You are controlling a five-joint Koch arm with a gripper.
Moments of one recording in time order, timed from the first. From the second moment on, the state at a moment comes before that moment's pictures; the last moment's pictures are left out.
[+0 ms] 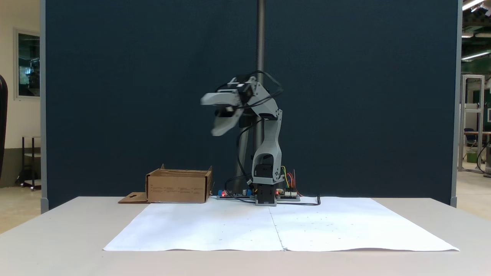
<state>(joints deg) 27.3 102.5 76.6 35.2 -1.8</state>
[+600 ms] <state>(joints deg) -1.3 118.9 108.0 25.2 -1.8</state>
